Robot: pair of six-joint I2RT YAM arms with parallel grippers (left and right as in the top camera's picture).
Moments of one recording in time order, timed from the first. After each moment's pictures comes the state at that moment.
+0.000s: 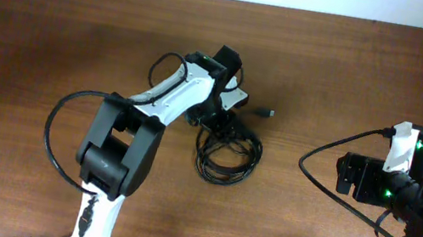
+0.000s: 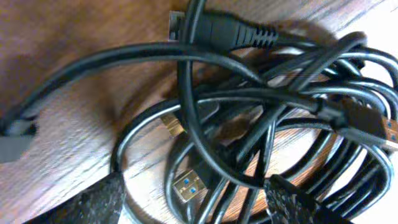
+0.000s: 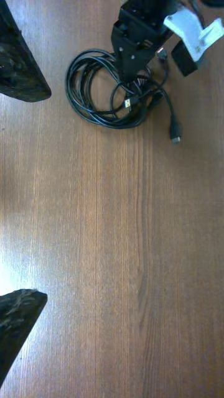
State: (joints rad) left arm -0.46 2.18 1.65 -1.02 0.24 0.14; right arm 0.01 1.01 1.27 -1.24 -0.08 0.09
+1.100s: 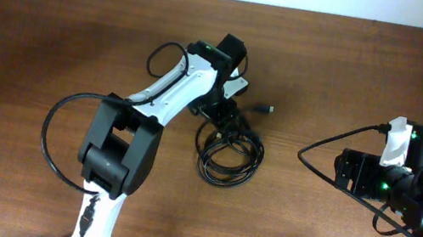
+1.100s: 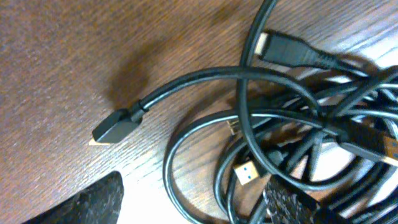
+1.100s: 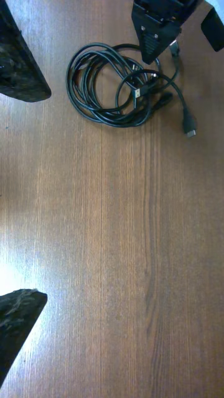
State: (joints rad) left arm -0.46 2.20 1.77 -1.09 0.10 0.14; right arm 0.01 1.07 1.27 -1.25 -0.08 0.09
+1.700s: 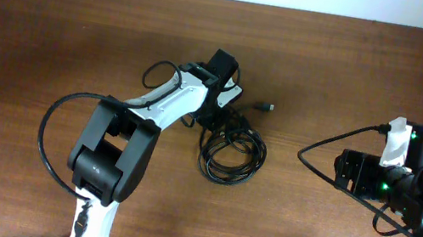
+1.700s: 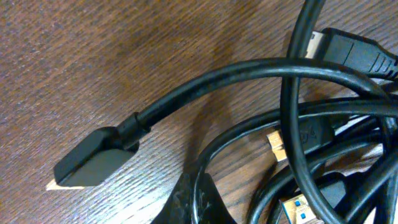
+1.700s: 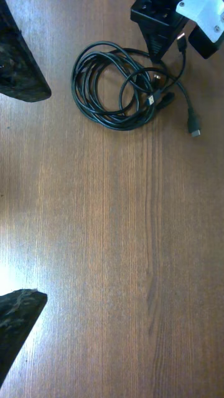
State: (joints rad) left arm -0.46 2.13 1.50 -0.77 0.07 0.13; right arm 0.01 1.07 1.27 -1.25 -0.08 0.09
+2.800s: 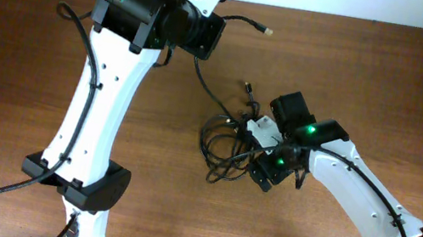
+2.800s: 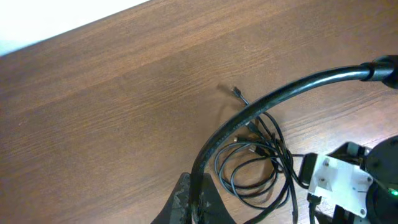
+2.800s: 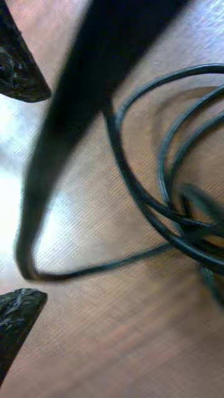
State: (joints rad) left arm -0.41 2.04 2.68 -1.63 -0.02 0.00; right arm 0.45 1.62 1.11 -0.89 -0.13 -0.39
